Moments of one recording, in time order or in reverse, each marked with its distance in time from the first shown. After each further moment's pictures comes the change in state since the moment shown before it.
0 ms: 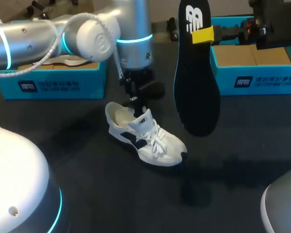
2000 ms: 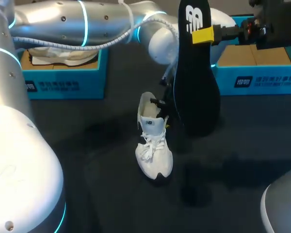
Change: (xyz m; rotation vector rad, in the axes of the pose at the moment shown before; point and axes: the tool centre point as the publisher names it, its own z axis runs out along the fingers) left arm -0.055 -0.025 0.031 -0.336 0.332 0.630; right arm 0.000 0.000 0.000 0.000 0.000 0.000
